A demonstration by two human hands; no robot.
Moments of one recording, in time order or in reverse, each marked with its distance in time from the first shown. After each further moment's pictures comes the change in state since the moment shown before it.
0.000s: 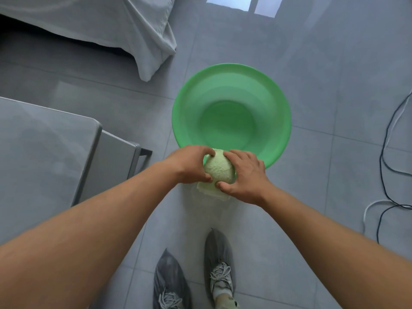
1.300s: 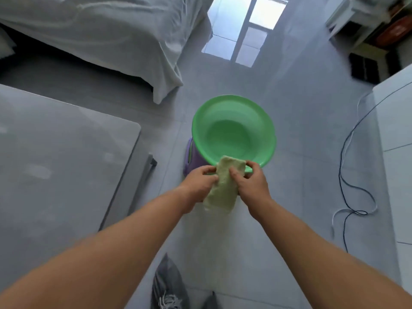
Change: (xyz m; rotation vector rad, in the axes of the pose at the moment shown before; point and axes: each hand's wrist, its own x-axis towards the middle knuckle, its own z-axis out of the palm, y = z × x) left_hand -0.143 0.016 0.015 -1.275 0.063 -0.220; right_hand -0.096 -0.108 -0.013 0.971 0.386 0.450
